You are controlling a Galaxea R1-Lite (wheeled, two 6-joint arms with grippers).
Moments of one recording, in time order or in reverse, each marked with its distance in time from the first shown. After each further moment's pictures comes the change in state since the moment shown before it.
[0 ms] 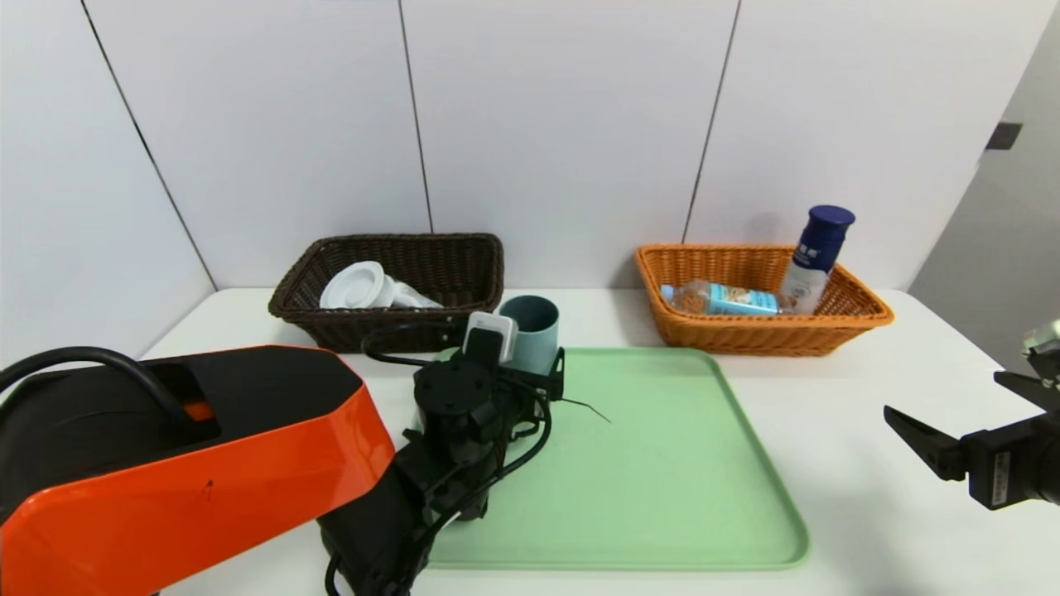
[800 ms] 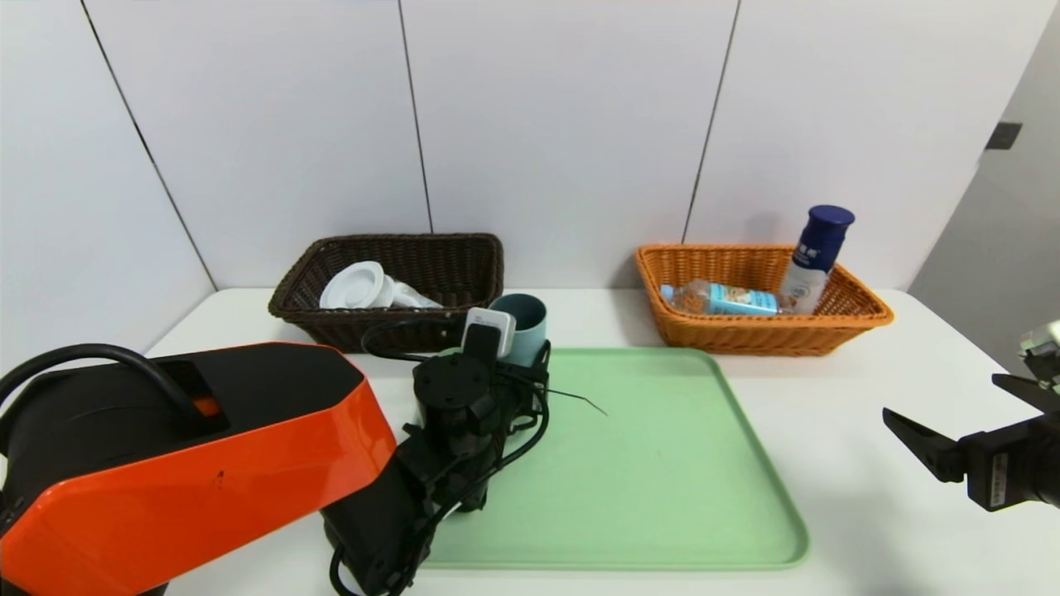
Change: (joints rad) left arm 0.018 0.013 -0.023 0.000 -0.011 0.003; right arm 0.001 0.005 0.003 0.000 0.000 0.000
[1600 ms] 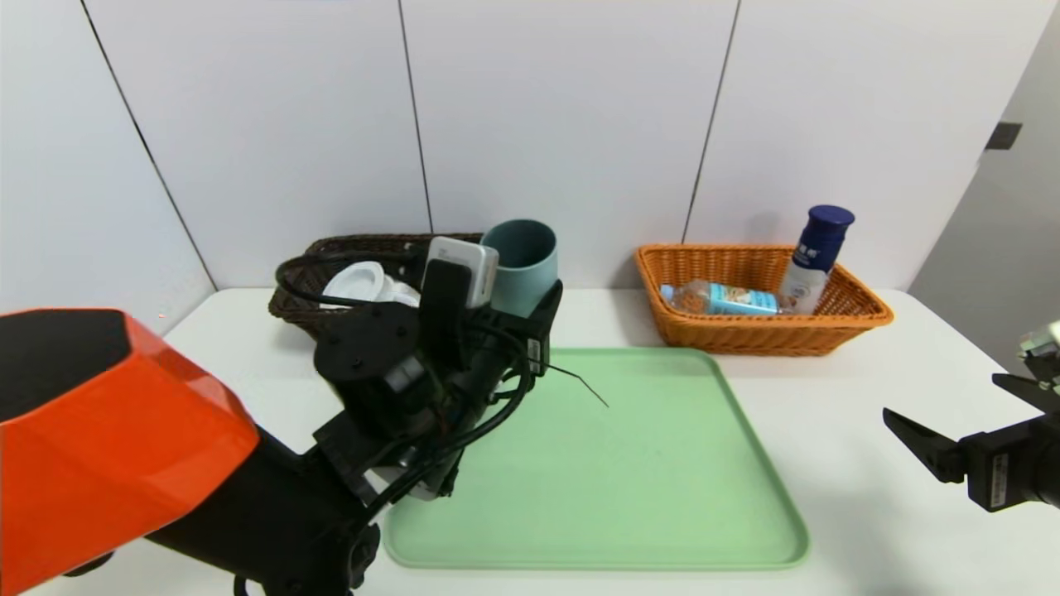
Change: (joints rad) left arm -0.050 -0.285 0.078 0.011 -0.086 0.089; right arm 0.001 -0.002 0.001 -0.002 0.001 -0.005
